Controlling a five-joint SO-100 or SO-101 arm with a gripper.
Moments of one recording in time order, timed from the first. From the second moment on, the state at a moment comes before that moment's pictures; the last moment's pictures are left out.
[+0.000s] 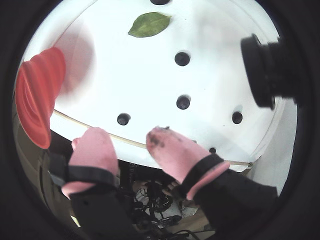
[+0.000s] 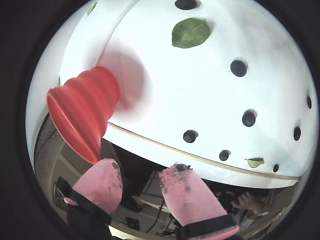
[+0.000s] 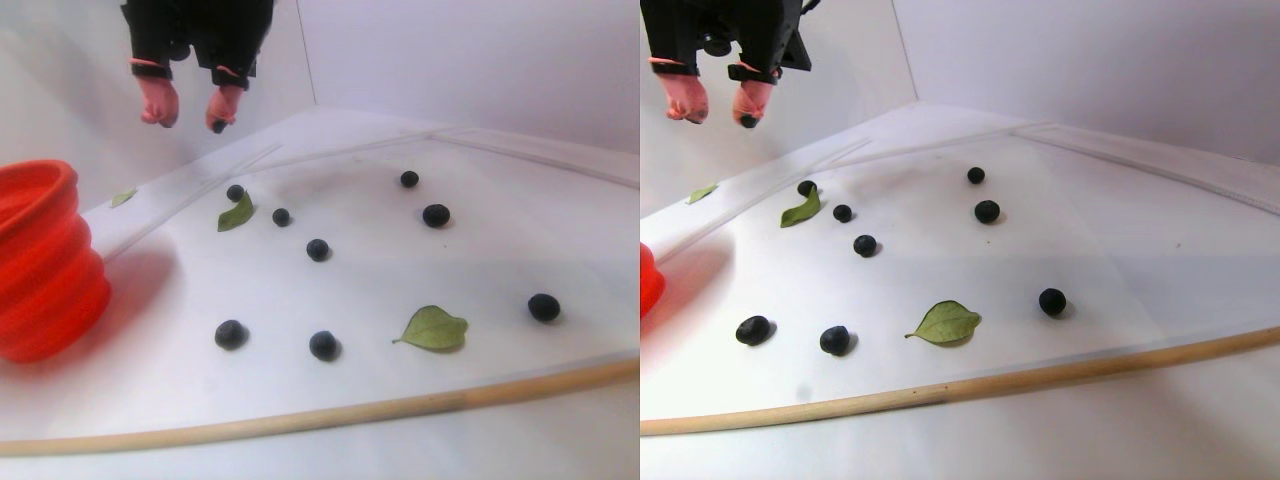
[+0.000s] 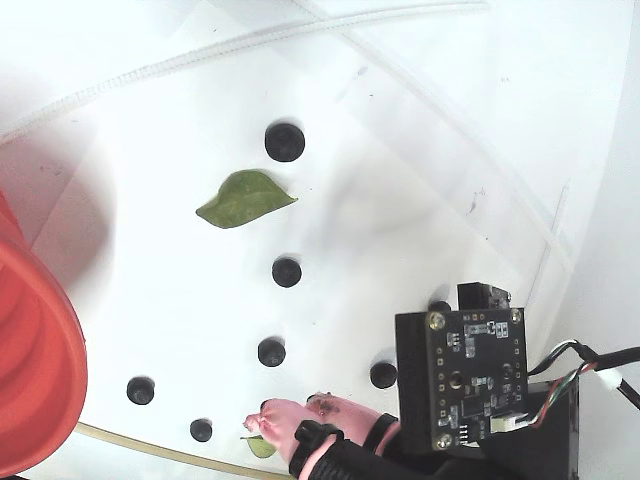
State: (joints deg) arm -14.3 133.8 138.2 40.3 -91.4
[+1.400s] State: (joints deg) arm -7.7 118.7 142.4 10.5 -111.4
